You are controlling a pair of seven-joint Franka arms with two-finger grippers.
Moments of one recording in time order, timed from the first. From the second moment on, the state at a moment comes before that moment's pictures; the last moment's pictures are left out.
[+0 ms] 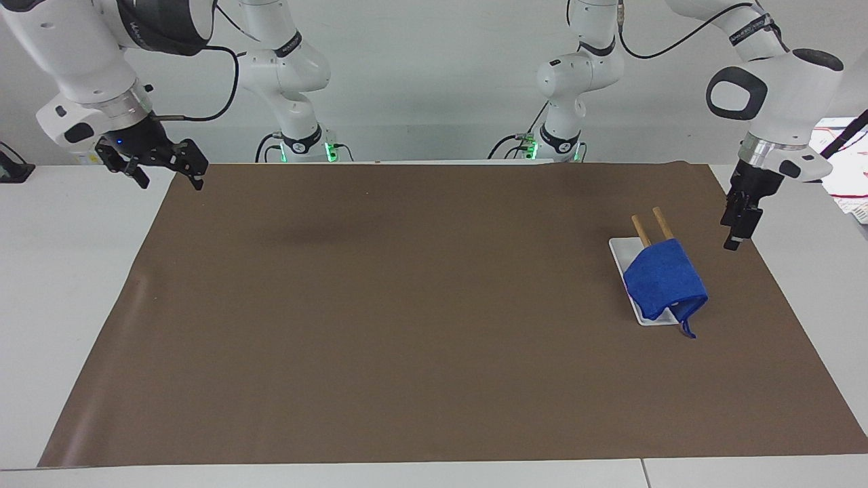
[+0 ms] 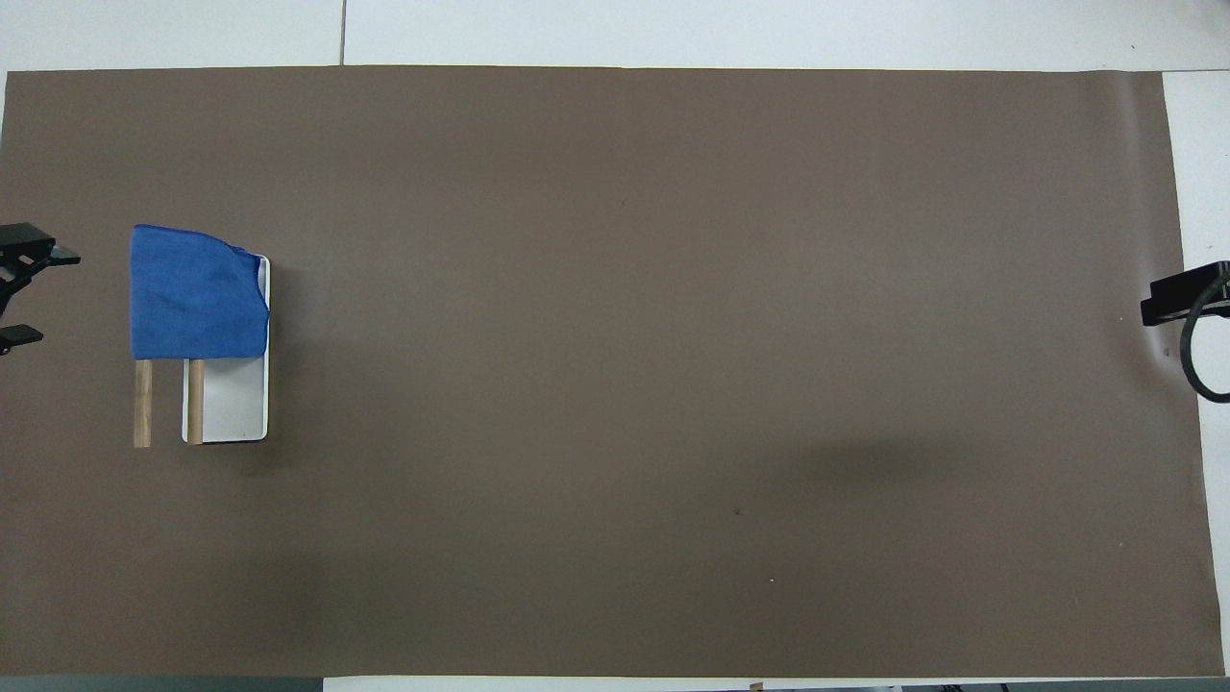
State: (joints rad) left arm 0.18 -0.12 -0.01 -2.13 -0.12 2.32 -0.58; right arm -0.01 -0.05 -0.11 -1.67 -0.06 1.57 -0.08
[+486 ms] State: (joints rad) left arm 0.03 -0.11 -0.02 -2.01 -0.12 2.10 -0.18; right arm -0.01 -0.06 -0.11 -1.67 -0.06 1.56 -0.08
